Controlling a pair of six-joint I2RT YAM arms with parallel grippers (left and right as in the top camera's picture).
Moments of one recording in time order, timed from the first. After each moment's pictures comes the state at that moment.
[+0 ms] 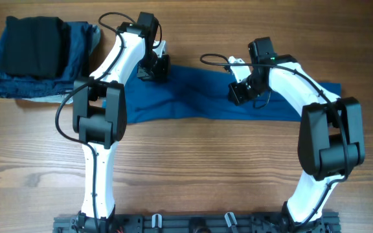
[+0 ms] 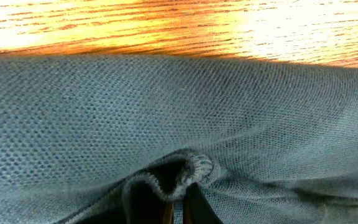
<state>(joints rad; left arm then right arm) -0.24 2.41 1.98 -1.09 0.28 -0.18 0.19 2.00 1.33 -0.73 -0.38 -0.27</state>
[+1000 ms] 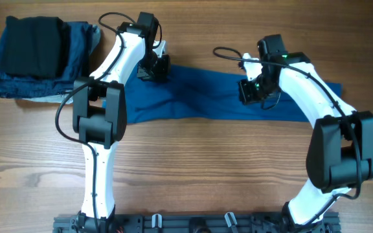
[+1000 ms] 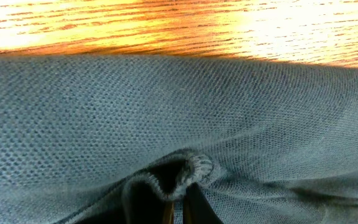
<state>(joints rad) -0.24 2.41 1.98 -1.08 0.28 -0.18 0.16 1.89 1.33 -0.86 -0.26 -0.08</state>
